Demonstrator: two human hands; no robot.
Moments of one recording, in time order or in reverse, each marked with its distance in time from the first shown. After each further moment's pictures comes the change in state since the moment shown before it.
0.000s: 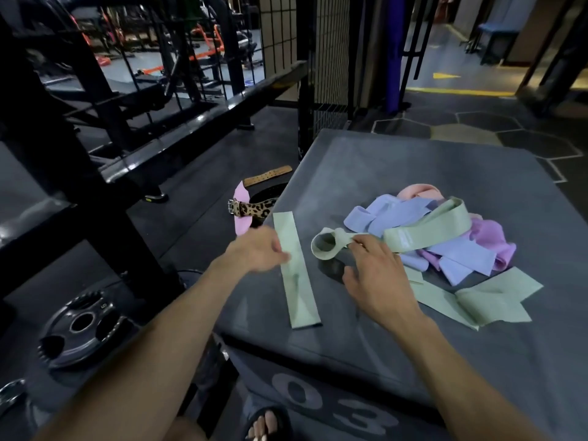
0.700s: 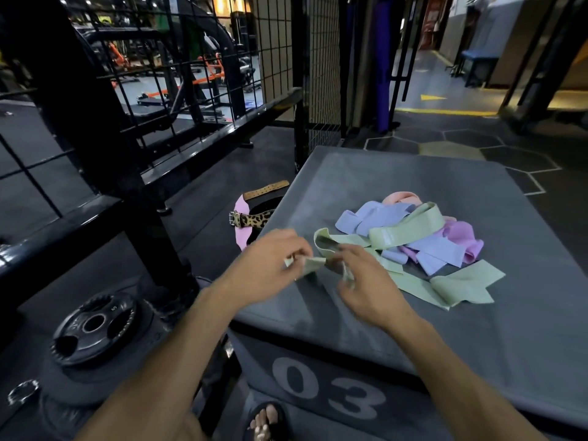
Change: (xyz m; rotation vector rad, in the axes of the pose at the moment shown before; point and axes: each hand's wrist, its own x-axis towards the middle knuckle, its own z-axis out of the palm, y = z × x) left_hand -0.112 0.022 0.000 -0.010 0.394 0.756; right_hand -0.050 -0.015 -0.042 0.328 -0.074 -0.086
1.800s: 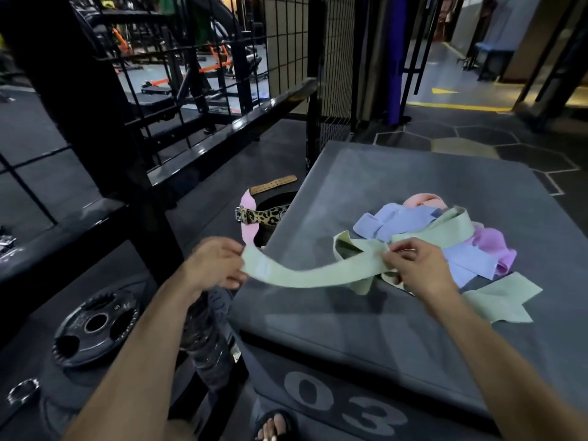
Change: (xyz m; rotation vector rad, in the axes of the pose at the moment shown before) left_hand -0.028 -0.104 -0.021 -0.710 0.112 -0.990; right_hand 0.048 0.039 -0.010 0.566 0.244 0.589
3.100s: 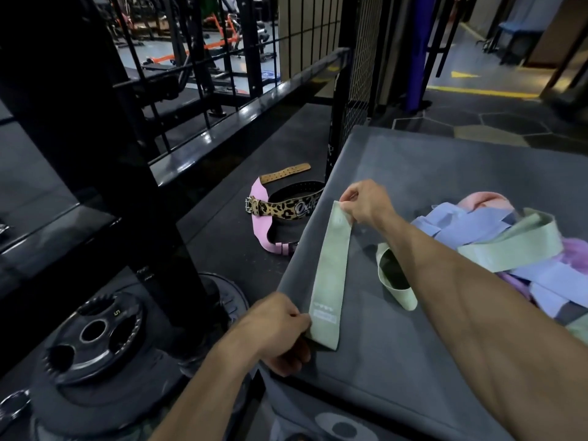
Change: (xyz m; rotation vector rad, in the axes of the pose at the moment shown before) left_hand 0.011 -0.032 0.037 0.298 -0.379 -0.230; right_hand 0.183 -0.043 0.181 -0.577 -0.184 -0.304
